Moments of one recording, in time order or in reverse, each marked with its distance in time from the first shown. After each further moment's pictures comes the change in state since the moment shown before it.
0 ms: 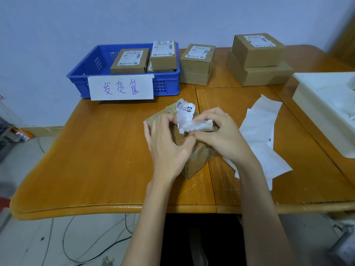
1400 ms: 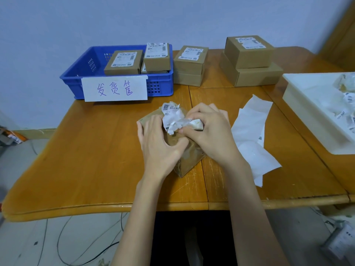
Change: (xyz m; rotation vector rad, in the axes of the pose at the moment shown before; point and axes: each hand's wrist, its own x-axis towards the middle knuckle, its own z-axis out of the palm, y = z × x) left_hand 0.000 0.003 -0.005 0.088 -0.032 -0.012; right_hand 0.004 0.002 0.008 -0.346 0.162 -0.258
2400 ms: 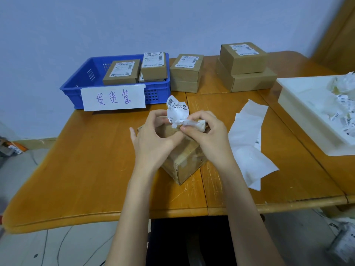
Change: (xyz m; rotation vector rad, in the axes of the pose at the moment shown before) left_hand 0.024 0.021 -0.020 -0.071 -0.153 -0.177; right_hand -0.005 0.000 0.001 0.496 0.106 0.232
